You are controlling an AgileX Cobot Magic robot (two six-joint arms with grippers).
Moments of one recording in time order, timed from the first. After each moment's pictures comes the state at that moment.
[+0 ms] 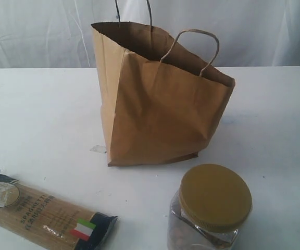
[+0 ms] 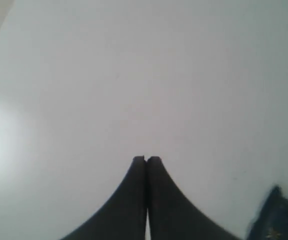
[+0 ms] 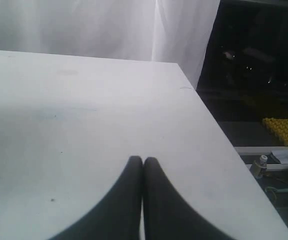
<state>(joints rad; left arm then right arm) -0.13 1.00 -0.73 0.77 0.69 -0.65 -0.11 0.32 0.00 0.81 -0.04 -0.90</state>
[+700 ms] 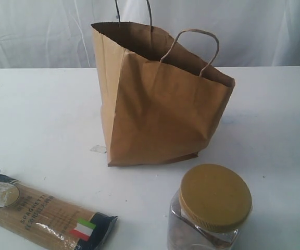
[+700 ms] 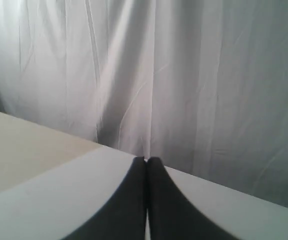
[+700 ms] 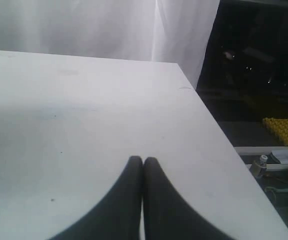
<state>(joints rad) 0.05 0.03 -0.41 0.96 0.53 -0.98 -0.11 0.32 0.00 0.81 -0.04 -0.90</state>
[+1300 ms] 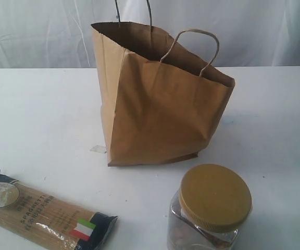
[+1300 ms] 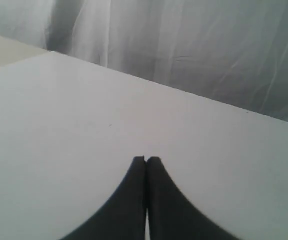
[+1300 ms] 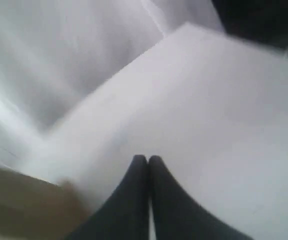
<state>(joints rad) 0.05 0.03 -0.06 0.83 0.32 -1.02 -0.11 0.32 0.00 1.06 0.02 -0.32</state>
